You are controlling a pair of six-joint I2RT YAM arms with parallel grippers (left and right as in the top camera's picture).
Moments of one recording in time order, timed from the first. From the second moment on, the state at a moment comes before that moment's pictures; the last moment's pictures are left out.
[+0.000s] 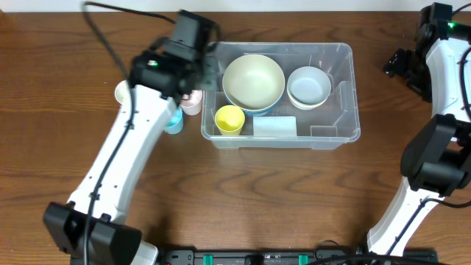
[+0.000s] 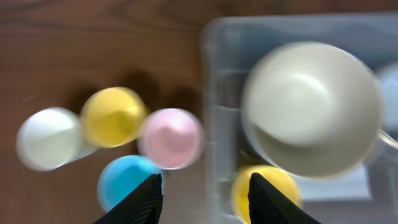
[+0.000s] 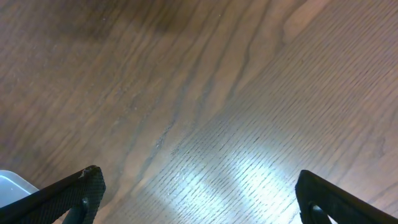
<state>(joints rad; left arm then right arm) -0.35 1.67 1.71 -1.04 -0.17 -0.29 -0.24 2.17 1.99 -1.22 0.21 0.56</state>
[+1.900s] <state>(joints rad) -0.08 1.78 1.33 -1.01 -0.09 -0.64 -0.24 2.17 1.99 -1.22 0.21 0.56</state>
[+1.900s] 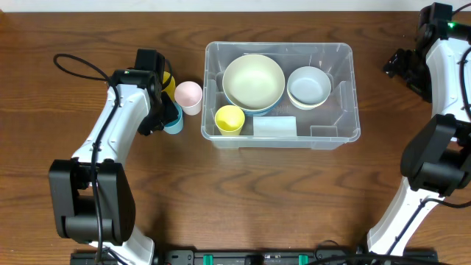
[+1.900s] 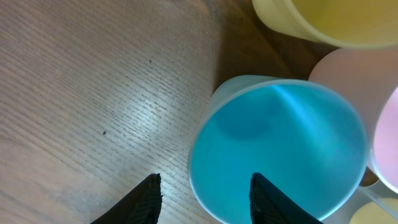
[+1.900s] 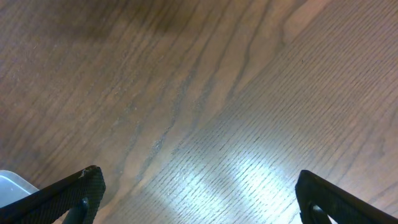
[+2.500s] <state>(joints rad) -0.08 1.78 1.25 -0.95 -0.08 -0.67 -0.24 2.17 1.99 -1.22 0.21 0.56</state>
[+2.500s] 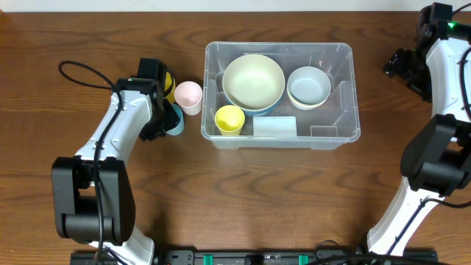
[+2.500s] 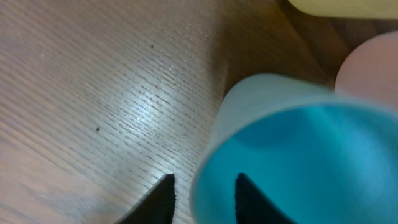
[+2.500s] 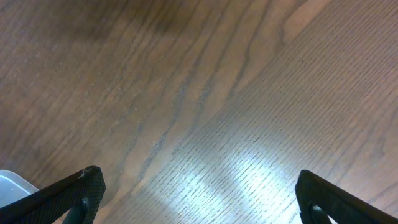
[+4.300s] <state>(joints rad) -0.42 1.39 1.27 -0.89 -0.04 -0.48 -0.24 2.17 1.99 -1.22 0.21 0.56</state>
